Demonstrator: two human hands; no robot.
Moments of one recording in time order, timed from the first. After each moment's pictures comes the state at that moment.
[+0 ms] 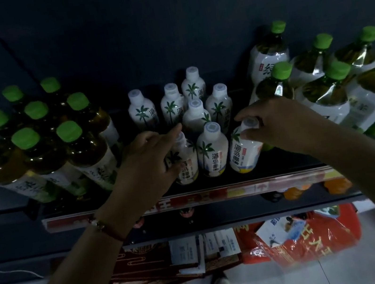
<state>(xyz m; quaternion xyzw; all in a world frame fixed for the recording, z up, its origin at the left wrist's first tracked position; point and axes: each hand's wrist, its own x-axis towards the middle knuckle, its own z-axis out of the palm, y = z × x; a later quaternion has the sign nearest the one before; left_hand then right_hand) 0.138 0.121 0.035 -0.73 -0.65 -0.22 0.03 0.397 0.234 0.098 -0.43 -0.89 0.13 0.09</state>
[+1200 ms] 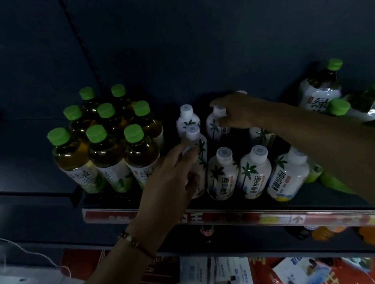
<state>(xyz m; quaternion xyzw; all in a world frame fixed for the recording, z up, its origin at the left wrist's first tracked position) 0.113 0.096 0.027 -0.67 -0.69 -0.27 0.02 0.242 0.317 0.107 -0.36 -0.92 0.12 -0.03</state>
